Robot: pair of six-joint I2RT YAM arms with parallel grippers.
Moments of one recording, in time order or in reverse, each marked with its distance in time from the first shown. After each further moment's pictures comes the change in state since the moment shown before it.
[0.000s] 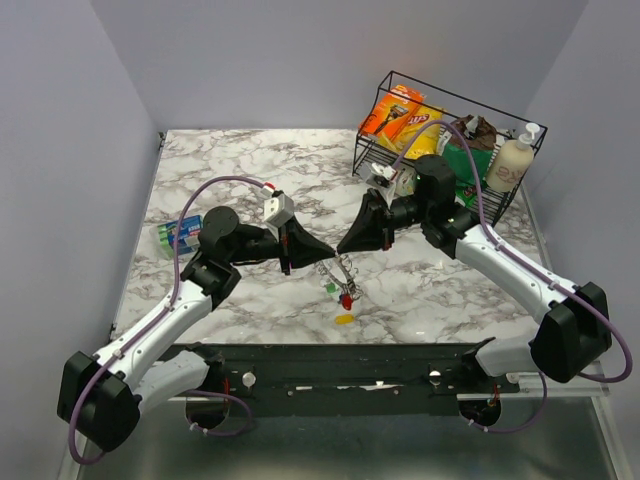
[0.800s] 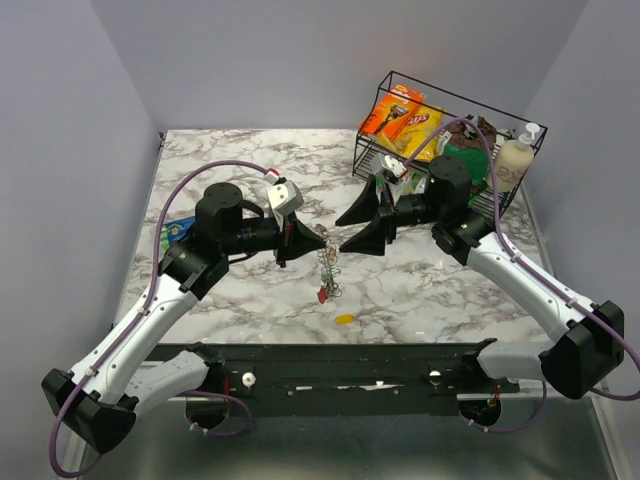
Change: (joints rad) left arm -0.035 -0.028 0.312 -0.655 -0.203 0.251; right arm 0.006 -0.103 0.000 0.000 0.212 -0.010
